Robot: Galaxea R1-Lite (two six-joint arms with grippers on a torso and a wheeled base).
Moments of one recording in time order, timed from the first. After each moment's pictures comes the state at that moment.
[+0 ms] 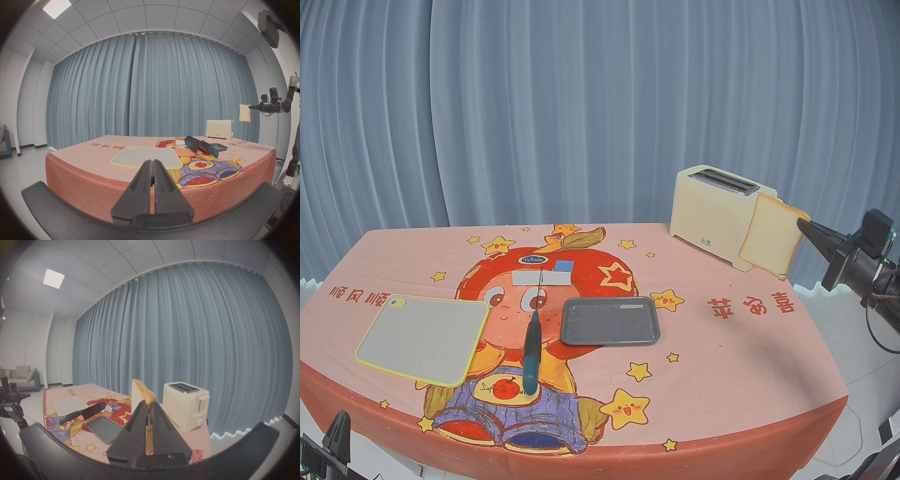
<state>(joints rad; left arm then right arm) 0.00 0.02 -0.02 -0.01 0.02 -0.01 0.24 1.39 -0.48 -0.90 0.19 0.00</state>
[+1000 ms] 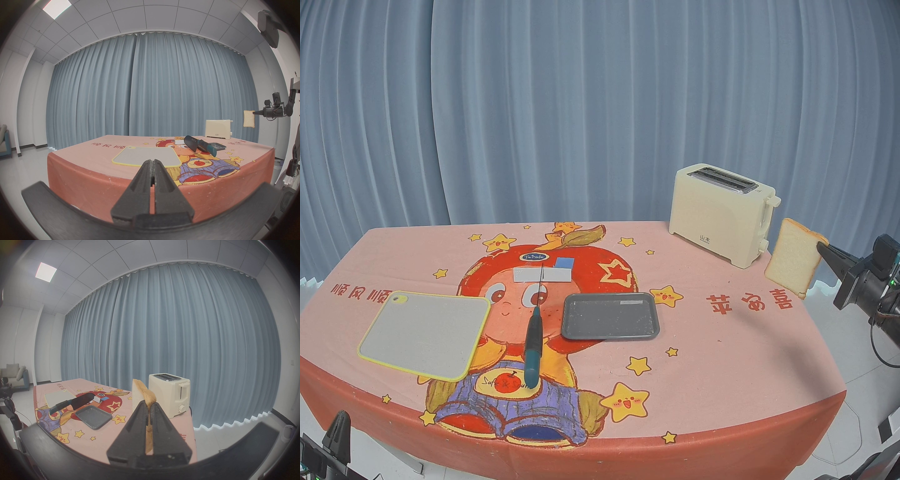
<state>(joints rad) 0.00 0.02 -0.02 -0.01 0.02 -0.01 0.12 1.36 -0.34 -0.97 0.19 -0.01</state>
